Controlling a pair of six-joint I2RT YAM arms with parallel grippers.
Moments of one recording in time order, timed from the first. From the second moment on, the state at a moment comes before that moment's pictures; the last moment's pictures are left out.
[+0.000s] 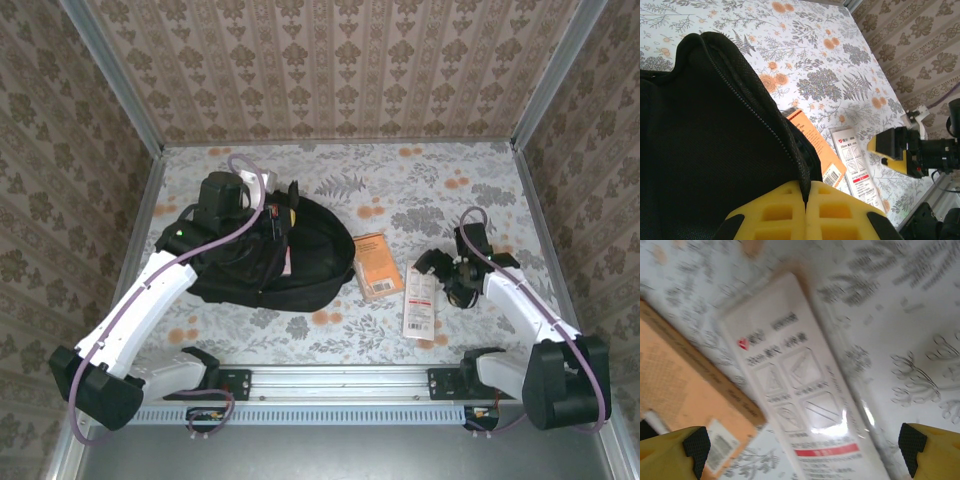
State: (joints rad) left arm -0.54 1.13 1.14 -0.59 0.36 -0.42; right arm 0.06 1.14 0.62 -0.70 -0.20 0.81
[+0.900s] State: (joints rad) left arm -0.54 1.15 1.14 -0.59 0.36 -0.41; right arm 0.11 1.16 0.42 -0.31 -0.48 0.91
